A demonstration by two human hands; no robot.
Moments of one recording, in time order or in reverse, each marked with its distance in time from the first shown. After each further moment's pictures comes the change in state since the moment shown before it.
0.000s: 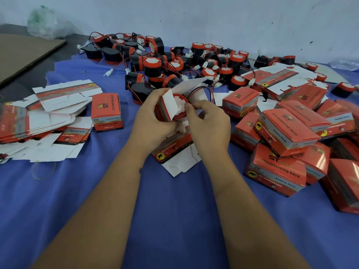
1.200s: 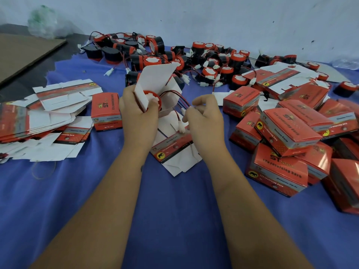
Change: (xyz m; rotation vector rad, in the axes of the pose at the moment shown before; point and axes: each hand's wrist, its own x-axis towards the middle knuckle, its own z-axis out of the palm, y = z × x) left_hand 0.006 -0.002 -0.003 0.051 0.416 -0.128; right_hand 0.001 -0.006 0.002 0.272 -0.165 0.097
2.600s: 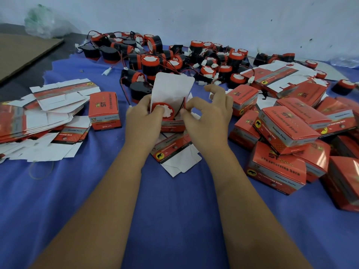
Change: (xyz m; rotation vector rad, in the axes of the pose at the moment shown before) left_hand -0.007 -0.001 0.000 0.049 -0.253 -0.105; right_hand 0.004 0.010 -0.008 -0.464 0.150 -0.347
